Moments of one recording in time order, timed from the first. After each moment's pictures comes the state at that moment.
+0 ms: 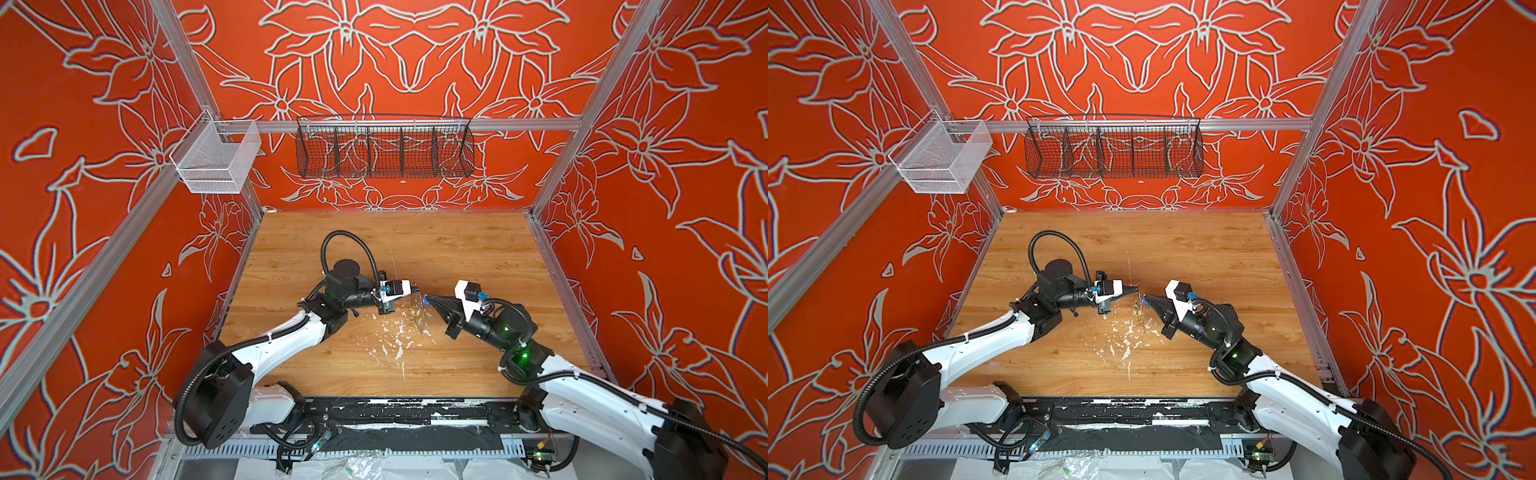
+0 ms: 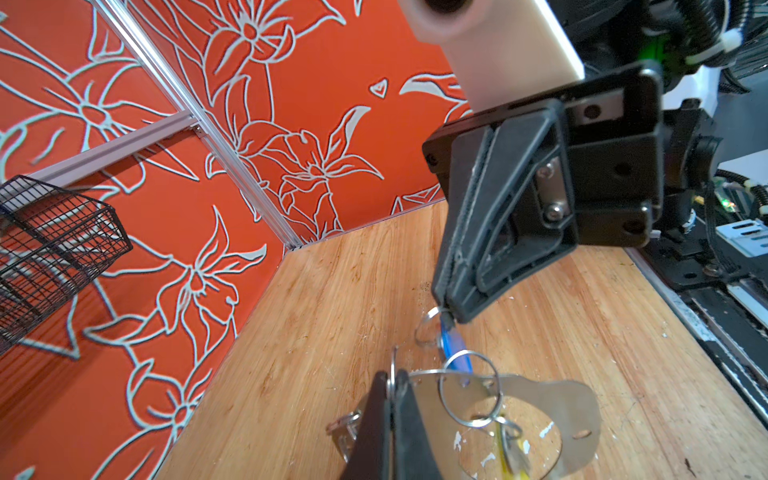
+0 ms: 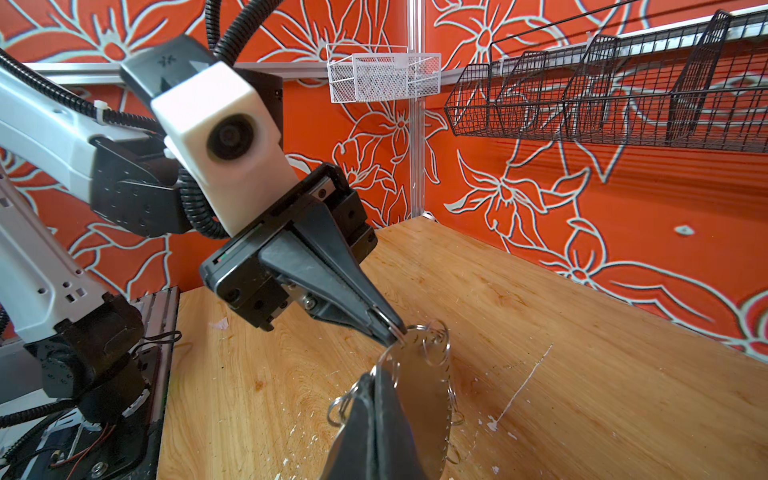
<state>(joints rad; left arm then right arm) -0.56 1.29 0.72 0.41 0.75 0.58 0.71 0.86 0.33 0.61 -0.30 0.10</state>
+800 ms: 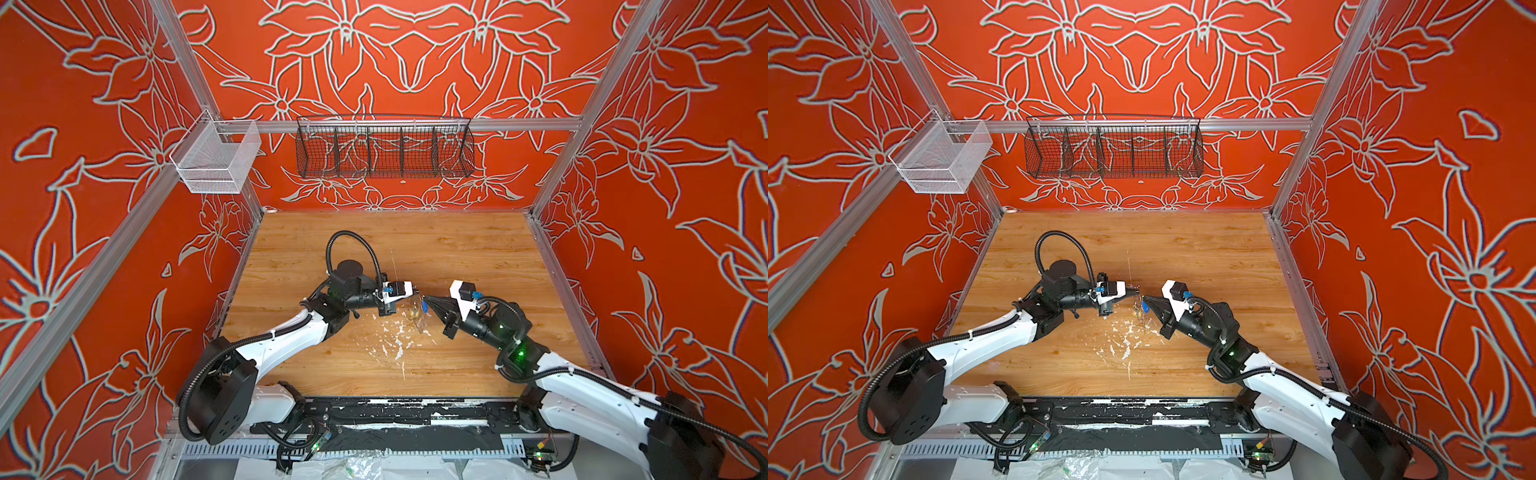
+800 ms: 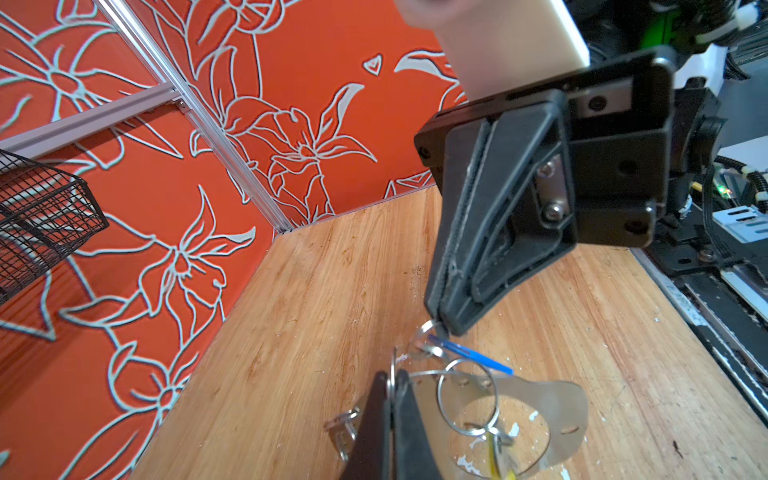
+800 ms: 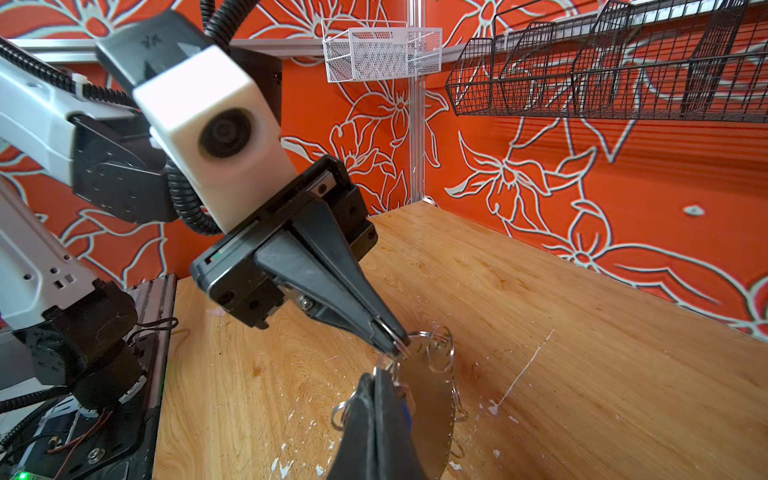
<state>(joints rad) -0.56 1.31 0.72 0.37 0.75 0.60 0.71 0.91 0.33 0.61 -0.32 0.09</state>
